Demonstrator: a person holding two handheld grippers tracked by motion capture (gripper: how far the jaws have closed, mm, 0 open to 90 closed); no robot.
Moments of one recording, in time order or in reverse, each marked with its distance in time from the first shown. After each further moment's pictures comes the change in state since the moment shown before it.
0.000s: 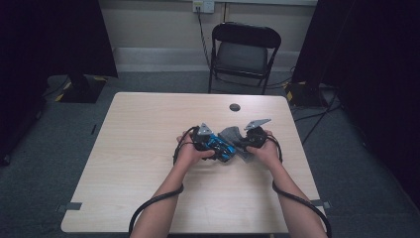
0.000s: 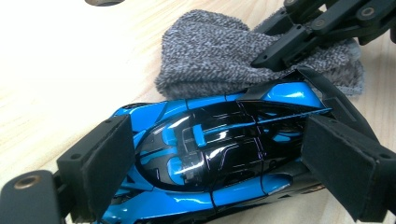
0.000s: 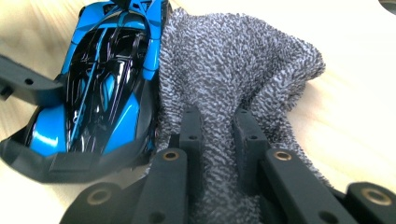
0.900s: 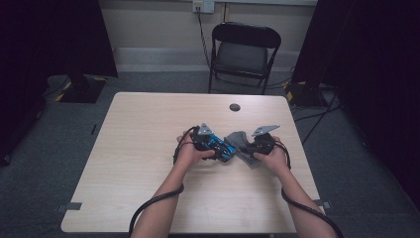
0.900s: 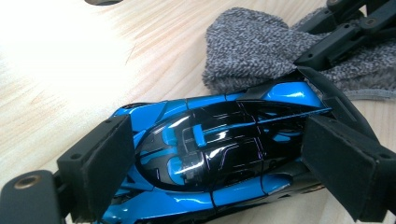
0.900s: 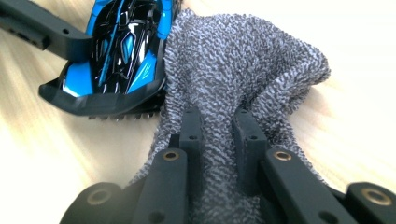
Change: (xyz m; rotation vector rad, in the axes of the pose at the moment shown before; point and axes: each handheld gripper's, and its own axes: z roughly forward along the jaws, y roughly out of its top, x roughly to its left) left arm 0.000 0.001 0.000 0.010 0.002 0.006; right arm 0.005 -0.023 -0.023 -0.011 0.000 0.006
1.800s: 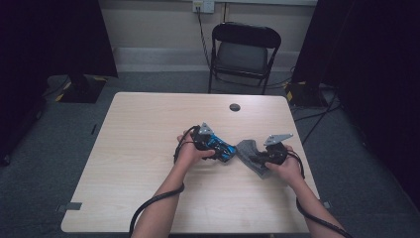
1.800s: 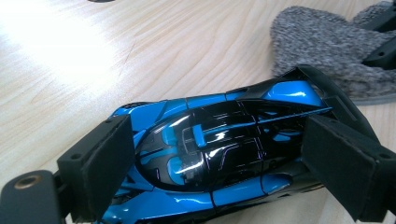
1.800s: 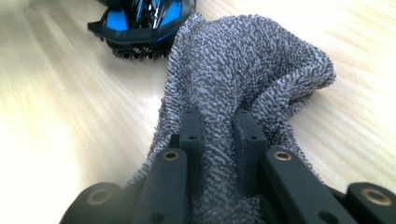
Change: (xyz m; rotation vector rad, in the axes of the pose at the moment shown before) left arm 0.000 0.002 0.000 0.018 0.000 -0.002; right arm 0.007 -0.033 -0.037 0.009 0.026 0.001
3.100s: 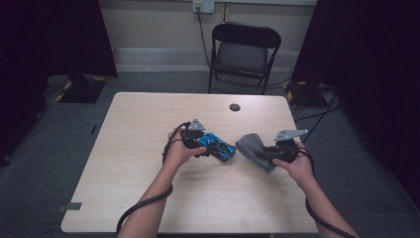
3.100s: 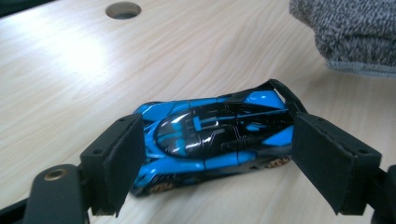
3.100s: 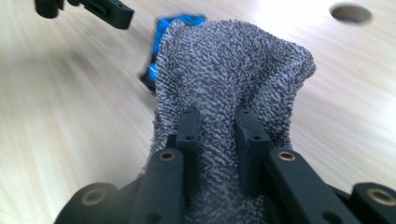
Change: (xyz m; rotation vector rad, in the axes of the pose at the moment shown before) left arm 0.001 0.009 -0.055 -0.032 -0.004 -0.043; right arm 0.017 0.025 -0.049 -0.104 0.006 0.006
